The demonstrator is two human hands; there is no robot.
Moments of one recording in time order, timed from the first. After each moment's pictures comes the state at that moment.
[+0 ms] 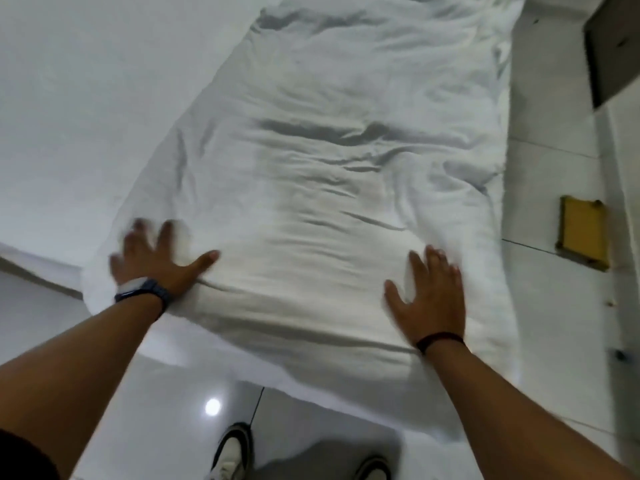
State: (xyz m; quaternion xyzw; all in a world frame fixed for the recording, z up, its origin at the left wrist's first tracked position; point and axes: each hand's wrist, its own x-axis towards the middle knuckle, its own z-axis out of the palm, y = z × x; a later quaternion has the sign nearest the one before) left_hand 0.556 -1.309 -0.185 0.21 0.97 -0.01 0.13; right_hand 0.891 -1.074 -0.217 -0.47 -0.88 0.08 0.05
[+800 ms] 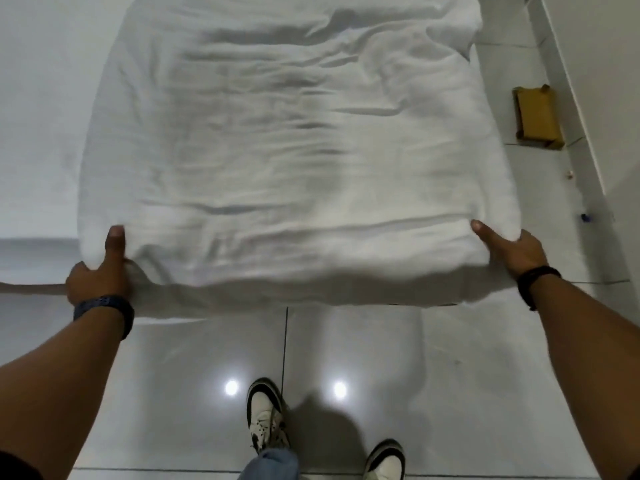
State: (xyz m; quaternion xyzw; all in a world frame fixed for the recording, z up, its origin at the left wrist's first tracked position) left_hand 0.544 -1.418 -0.227 -0.08 0.89 0.41 0.16; right_hand 1.003 -1.156 -0.205 -0.74 -0.48 0.45 0.17
